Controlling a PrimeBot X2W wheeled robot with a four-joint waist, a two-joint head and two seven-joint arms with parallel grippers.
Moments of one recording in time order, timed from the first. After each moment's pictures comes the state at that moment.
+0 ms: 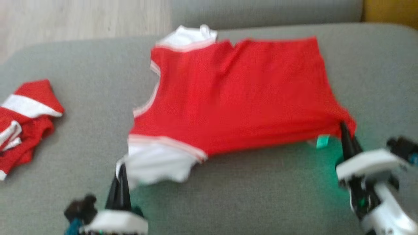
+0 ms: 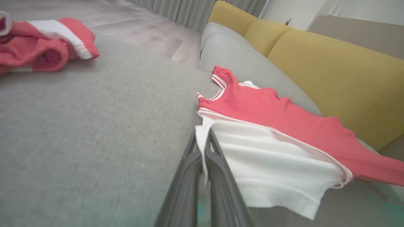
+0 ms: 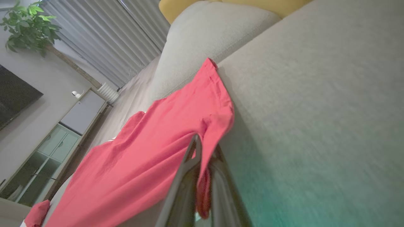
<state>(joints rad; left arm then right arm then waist) -0.06 0.03 -0.12 0.44 -0.46 -0.10 -0.26 -0.31 -0.27 0.29 0.66 0.96 0.12 -0.17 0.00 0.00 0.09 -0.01</state>
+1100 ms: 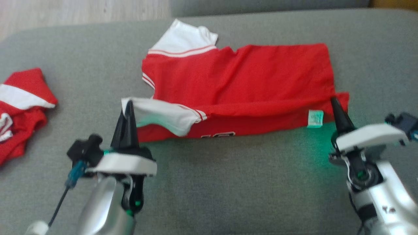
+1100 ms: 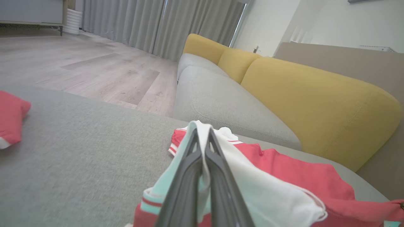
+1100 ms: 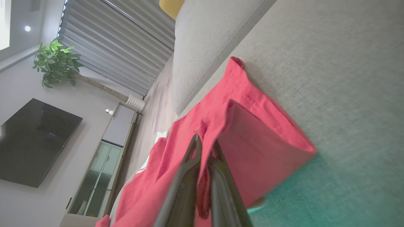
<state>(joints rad) -0.29 0.04 -0.21 0.40 -0.47 -0.08 -0.26 -0.33 -0.20 0.19 0.51 1.13 0.12 0.03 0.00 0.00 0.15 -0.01</state>
